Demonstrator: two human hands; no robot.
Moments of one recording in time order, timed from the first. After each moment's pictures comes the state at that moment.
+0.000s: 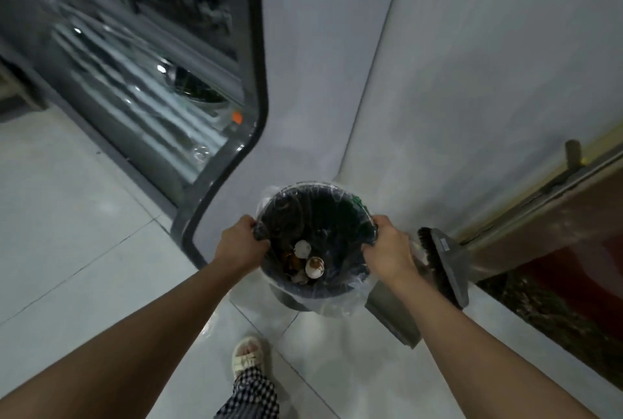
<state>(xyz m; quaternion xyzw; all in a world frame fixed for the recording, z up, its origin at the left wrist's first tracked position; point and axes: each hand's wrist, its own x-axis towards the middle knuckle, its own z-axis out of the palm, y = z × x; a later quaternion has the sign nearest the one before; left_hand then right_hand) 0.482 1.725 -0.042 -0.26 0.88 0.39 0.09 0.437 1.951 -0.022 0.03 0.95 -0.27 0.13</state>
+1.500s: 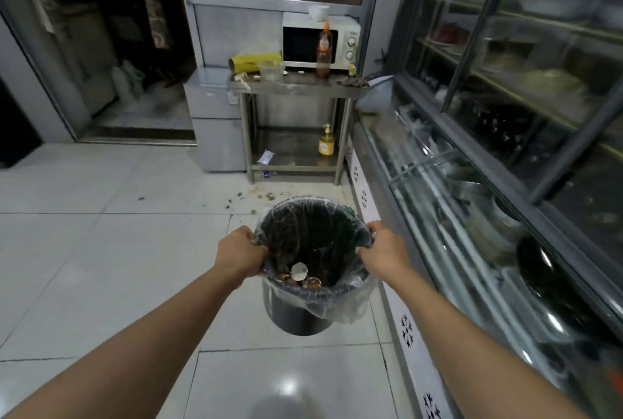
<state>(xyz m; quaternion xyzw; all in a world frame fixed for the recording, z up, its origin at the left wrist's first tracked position) 0.731 1.021 0.088 -0.60 0.67 0.39 -0.19 0.523 1.140 0.102 -0.37 0.87 -0.26 0.18</state>
